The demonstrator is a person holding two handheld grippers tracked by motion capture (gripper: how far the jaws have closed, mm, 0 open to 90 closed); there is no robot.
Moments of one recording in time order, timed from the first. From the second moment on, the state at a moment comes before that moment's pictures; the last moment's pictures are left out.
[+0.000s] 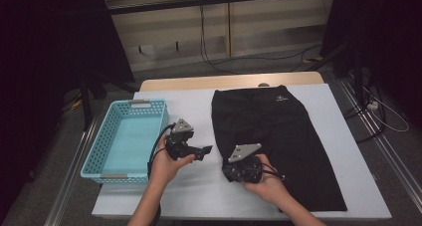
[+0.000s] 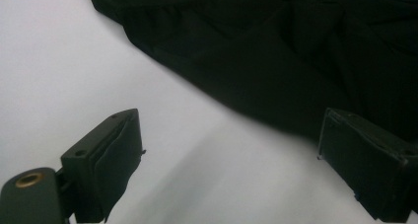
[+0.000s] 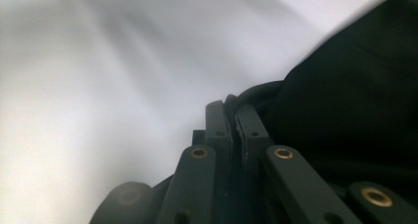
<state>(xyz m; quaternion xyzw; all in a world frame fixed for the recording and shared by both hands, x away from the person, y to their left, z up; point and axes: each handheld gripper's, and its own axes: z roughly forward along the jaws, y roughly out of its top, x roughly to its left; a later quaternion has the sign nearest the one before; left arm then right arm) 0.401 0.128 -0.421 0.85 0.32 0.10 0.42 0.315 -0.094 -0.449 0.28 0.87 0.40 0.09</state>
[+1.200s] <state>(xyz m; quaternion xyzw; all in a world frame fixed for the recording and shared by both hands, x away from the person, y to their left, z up) 0.392 0.077 -0.457 0.86 0.32 0.05 0.39 0.341 -0.172 -0.433 0.40 0.82 0.37 0.20</state>
